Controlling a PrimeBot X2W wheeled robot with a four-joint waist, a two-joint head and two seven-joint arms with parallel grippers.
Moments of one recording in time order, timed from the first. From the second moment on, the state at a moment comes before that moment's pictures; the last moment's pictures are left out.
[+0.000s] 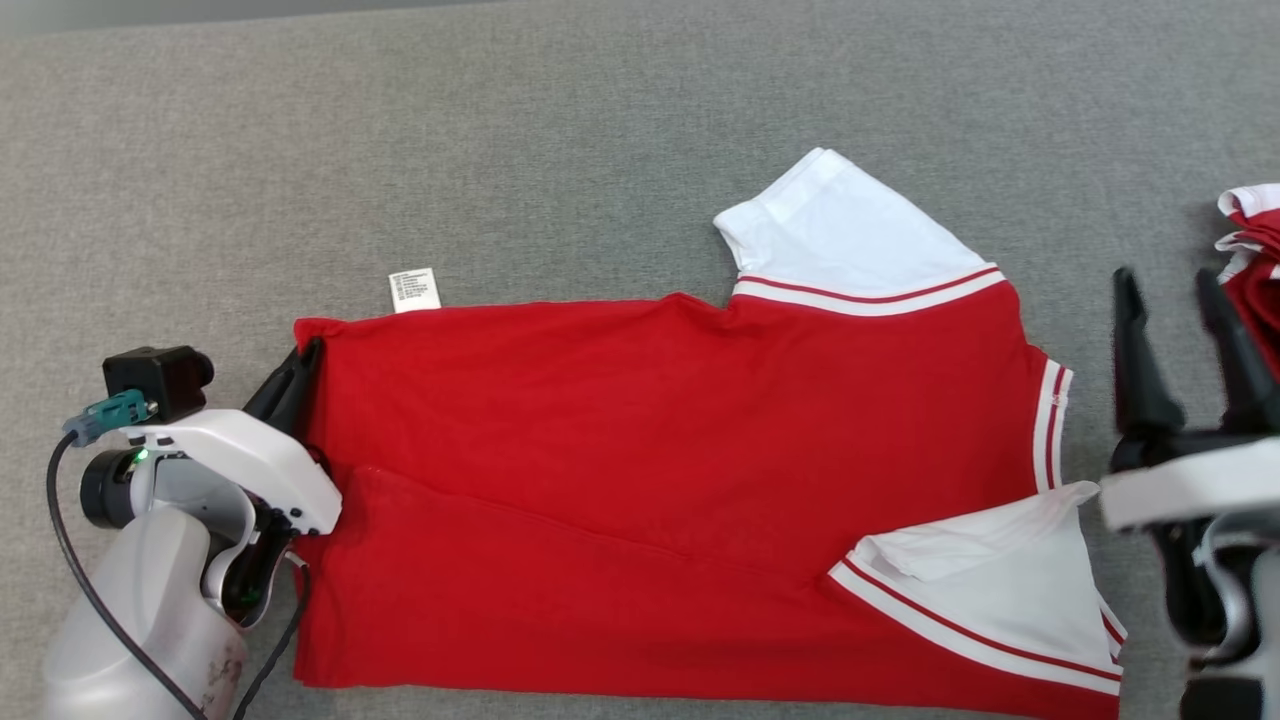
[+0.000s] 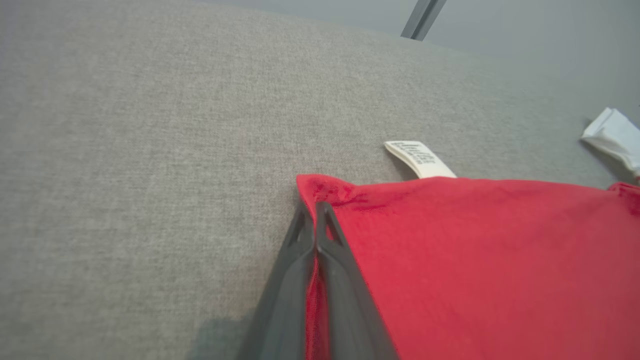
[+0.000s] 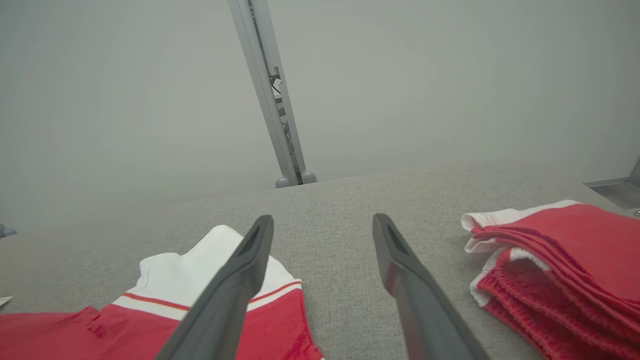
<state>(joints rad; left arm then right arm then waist) -0.52 0.29 -0.31 0.68 -0.66 -0.13 -0.06 -0.25 -0.11 -0.07 0.10 0.33 0.13 -0.12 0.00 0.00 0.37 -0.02</state>
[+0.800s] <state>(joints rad) -0.67 0.24 -0.46 0.71 -0.71 -0.13 -0.15 -0.82 -0.29 0.34 0.64 0.52 0.13 0.08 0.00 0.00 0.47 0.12</state>
